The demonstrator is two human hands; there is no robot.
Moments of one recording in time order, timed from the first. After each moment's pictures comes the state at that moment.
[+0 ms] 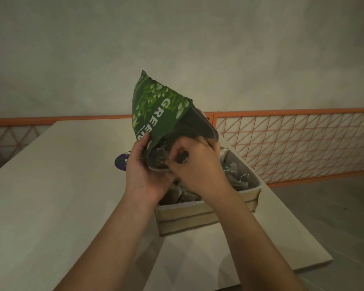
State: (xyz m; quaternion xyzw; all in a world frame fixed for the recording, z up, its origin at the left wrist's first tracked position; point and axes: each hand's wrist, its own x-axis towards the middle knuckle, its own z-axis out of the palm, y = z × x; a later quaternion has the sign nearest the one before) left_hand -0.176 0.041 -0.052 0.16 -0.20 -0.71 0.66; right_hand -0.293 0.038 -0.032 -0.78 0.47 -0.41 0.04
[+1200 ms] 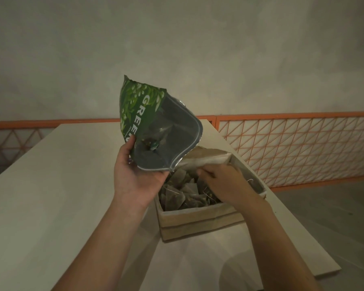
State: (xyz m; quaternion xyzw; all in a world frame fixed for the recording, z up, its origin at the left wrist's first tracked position) left_hand -0.155 0.041 -0.050 0.11 -0.17 -0.71 0.68; right_hand -0.347 0.013 -0.062 -0.79 0.55 -0.24 0.11
